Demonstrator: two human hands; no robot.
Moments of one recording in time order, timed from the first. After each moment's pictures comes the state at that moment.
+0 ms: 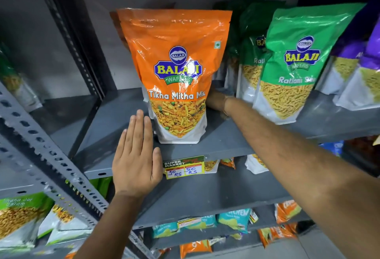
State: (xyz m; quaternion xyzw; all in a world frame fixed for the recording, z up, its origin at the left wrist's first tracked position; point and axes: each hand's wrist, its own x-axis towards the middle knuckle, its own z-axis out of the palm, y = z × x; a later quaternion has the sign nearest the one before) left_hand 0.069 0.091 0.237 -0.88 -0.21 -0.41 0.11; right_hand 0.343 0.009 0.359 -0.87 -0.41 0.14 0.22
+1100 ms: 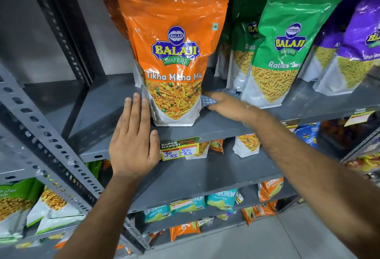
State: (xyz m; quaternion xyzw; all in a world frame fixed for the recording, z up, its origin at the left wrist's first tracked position) left_hand 0.066 0.094 0.238 -0.88 -0.18 -0.43 0.07; right_hand 0.296 -0.077 0.341 -0.85 -0.43 0.16 0.26
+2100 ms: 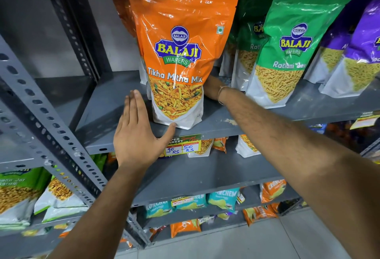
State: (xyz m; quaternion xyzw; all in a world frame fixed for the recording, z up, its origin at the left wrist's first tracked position) left_hand 0.069 0.080 0.259 -0.89 -0.32 -0.32 -0.04; right_hand 0.327 0.002 0.344 -0.87 -0.40 0.11 0.27
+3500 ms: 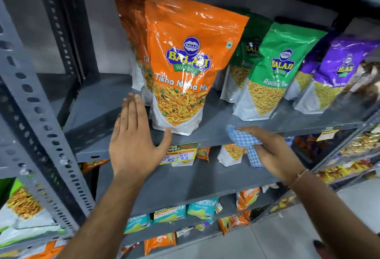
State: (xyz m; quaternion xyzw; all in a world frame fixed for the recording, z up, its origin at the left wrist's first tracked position) left_hand 0.069 0.086 0.251 -0.87 -0.28 -0.39 -0.05; right_hand 0.235 -0.217 0.320 -0.85 -0.44 -0.03 0.30
